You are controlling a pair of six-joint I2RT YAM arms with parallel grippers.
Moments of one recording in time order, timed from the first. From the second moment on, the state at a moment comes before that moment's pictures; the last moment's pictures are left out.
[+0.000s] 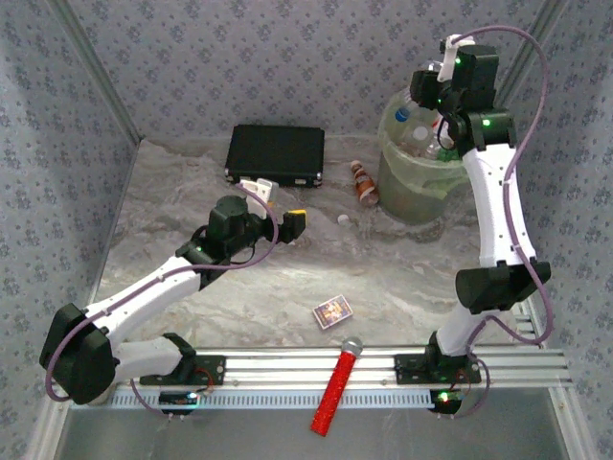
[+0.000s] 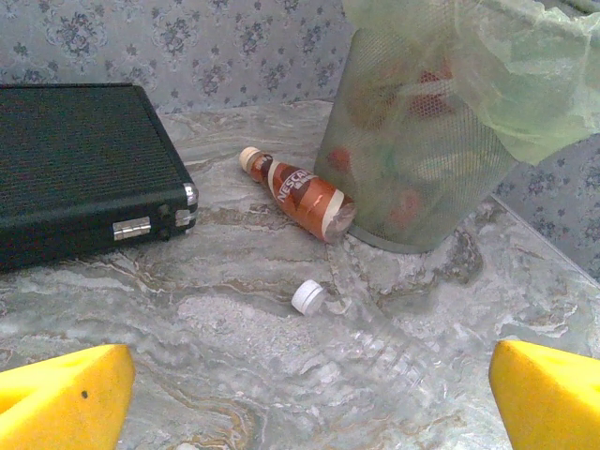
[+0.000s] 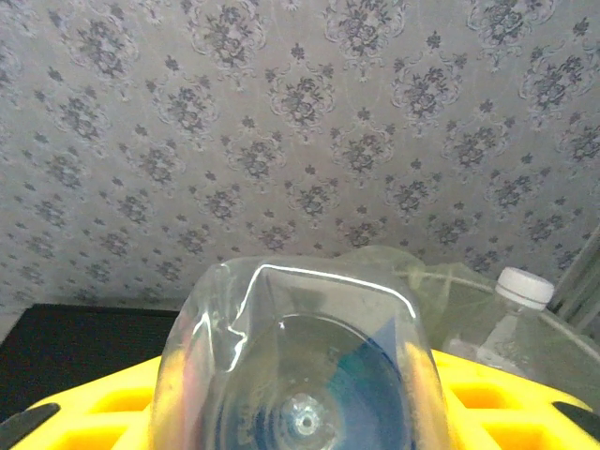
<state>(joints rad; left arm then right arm) -0.69 1.18 0.79 0.09 0.05 -0.31 0.11 1.72 2.14 -0.74 0.04 0.09</state>
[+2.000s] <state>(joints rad) -0.67 1.13 0.77 0.04 0.01 -0.30 0.08 1.90 2.26 -0.97 0.09 0.19</state>
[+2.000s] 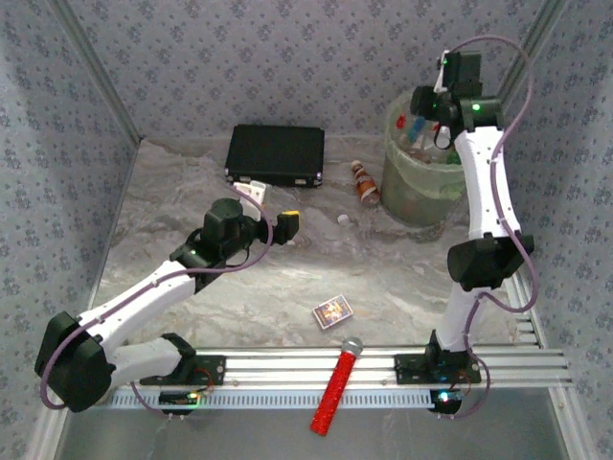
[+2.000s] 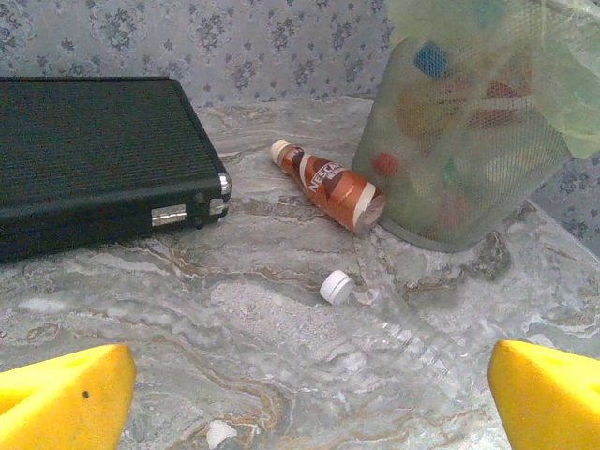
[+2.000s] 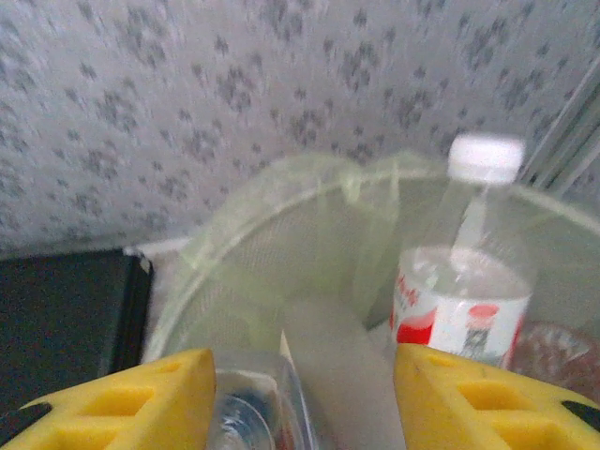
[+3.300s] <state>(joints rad) -0.87 1.69 1.23 -0.33 0.09 -0.98 0.07 1.53 1.96 -1.09 0.04 0.16</state>
